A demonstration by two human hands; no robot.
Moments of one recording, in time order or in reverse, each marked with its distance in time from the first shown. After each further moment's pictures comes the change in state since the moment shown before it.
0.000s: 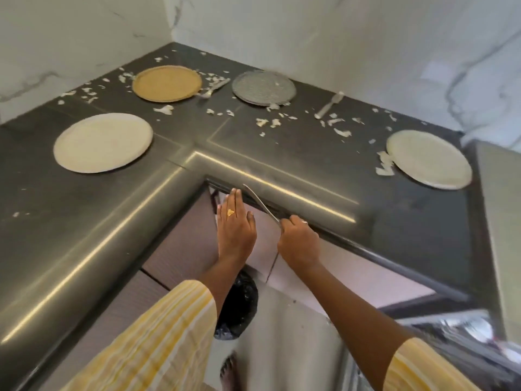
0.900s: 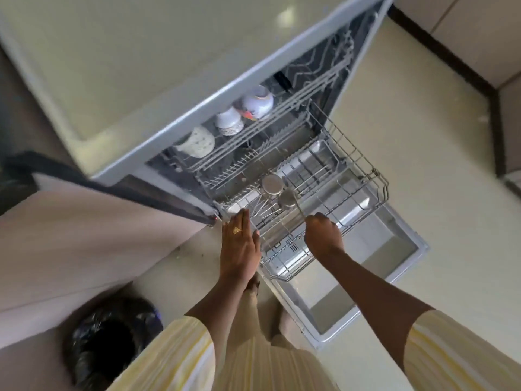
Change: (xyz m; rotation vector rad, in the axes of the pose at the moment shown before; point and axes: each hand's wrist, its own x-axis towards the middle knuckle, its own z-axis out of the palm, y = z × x) left_hand -0.395 0.234 0.333 0.181 -0.912 0.913; right_hand -0.483 0.403 -0.013 0.052 -0.376 1.296
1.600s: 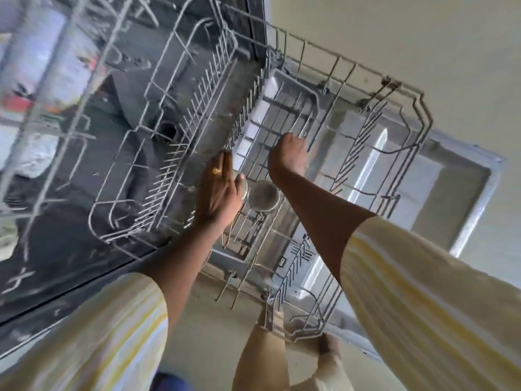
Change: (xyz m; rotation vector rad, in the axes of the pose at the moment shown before) left_hand 0.263 -0.013 0.200 0.270 -0.257 0.376; right_hand 0.287 0.059 0.125 0.827 0.208 0.670
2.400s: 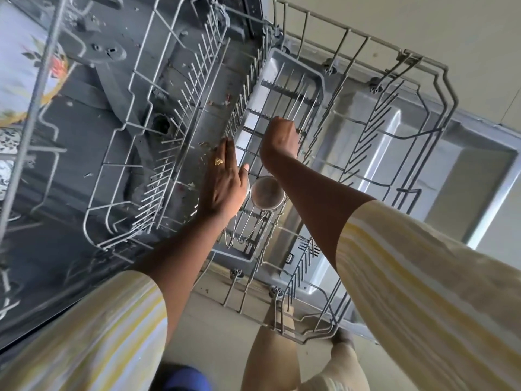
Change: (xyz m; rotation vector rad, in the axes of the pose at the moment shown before) left_hand 0.021 -0.003 0.015 0.008 -0.049 0.053; right_hand 0.022 -0.016 0.024 0.475 -0.044 0.233
